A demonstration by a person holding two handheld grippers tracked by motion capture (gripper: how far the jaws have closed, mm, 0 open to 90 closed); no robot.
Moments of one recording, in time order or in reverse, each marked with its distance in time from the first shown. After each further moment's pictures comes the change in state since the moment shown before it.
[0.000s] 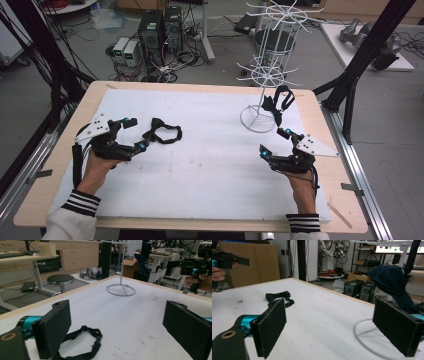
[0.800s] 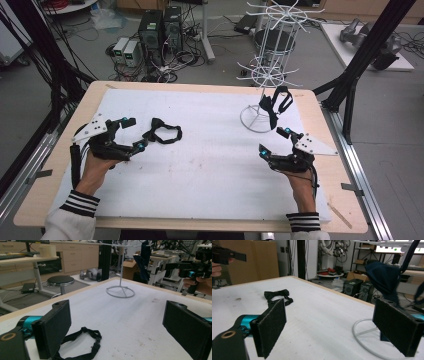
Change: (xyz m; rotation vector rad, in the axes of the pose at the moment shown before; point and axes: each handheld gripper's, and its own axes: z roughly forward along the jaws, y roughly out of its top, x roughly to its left) left arm -0.002 0.002 -0.004 -0.012 0.000 0.001; right arm 0.000 0.002 0.003 0.016 -0.004 -0.015
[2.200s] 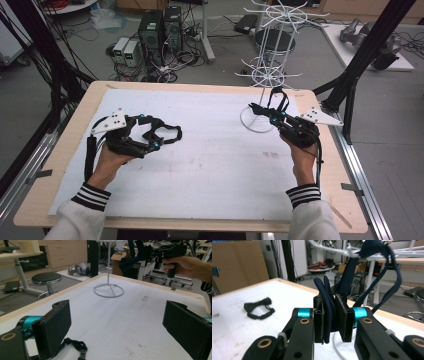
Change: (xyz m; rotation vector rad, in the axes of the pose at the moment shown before) left arm -0.012 0.016 0.034 0.058 -0.074 0.024; right arm -0.044 0.038 0.025 0.071 -0.068 0.085
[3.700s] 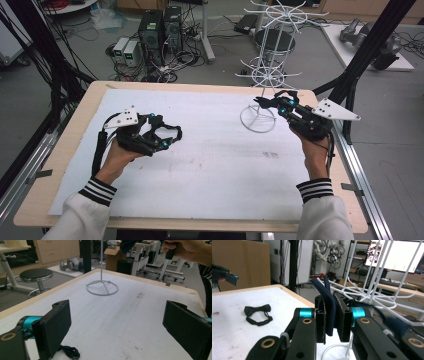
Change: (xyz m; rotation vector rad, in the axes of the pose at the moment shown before) left arm 0.000 0.005 0.027 0.048 -0.072 0.002; right arm -0.002 0.039 -0.021 -0.097 0.030 -0.168
